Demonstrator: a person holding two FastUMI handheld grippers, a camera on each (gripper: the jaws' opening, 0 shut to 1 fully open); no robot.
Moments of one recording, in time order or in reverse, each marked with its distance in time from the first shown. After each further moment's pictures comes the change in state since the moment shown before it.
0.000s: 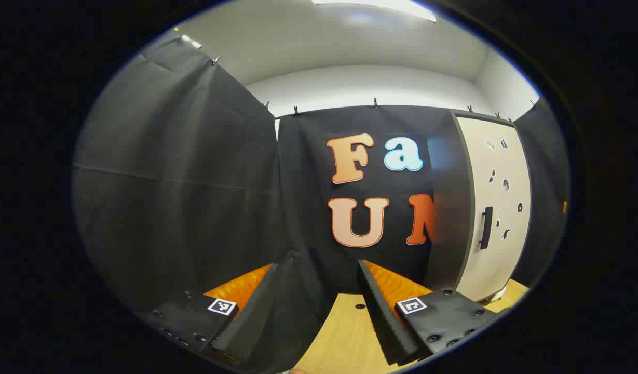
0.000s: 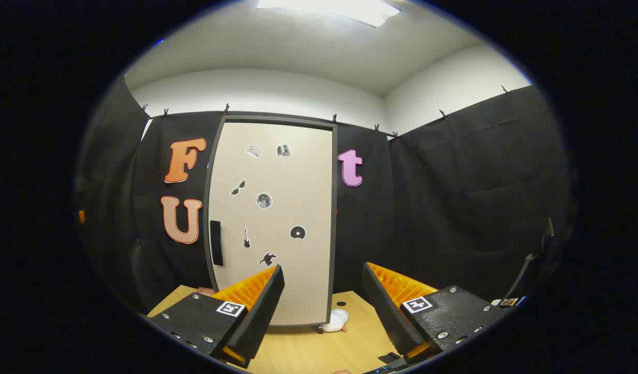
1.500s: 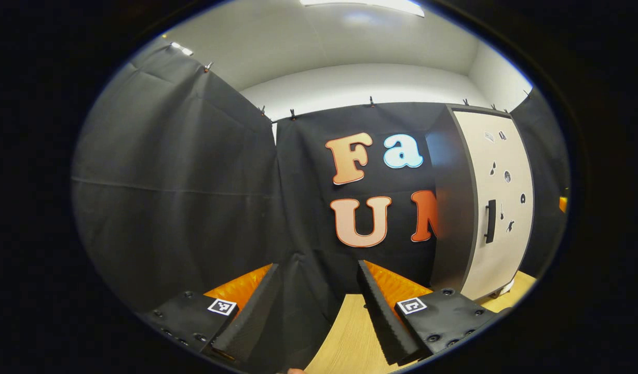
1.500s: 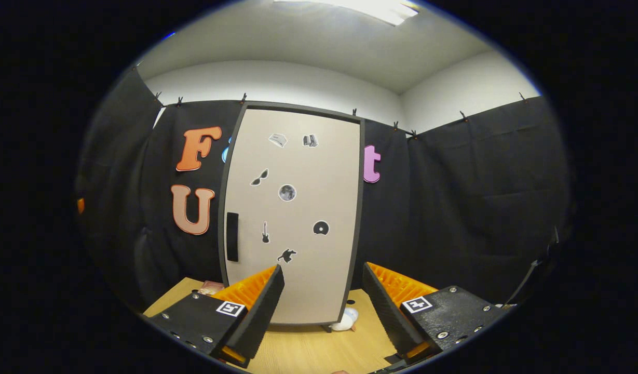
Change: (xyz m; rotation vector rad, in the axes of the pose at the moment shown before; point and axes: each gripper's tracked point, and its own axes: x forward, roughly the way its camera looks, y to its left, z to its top) left arm 0.002 0.003 0.002 0.045 0.001 0.008; right arm 0.031 0.076 -0.008 -0.048 0.035 0.090
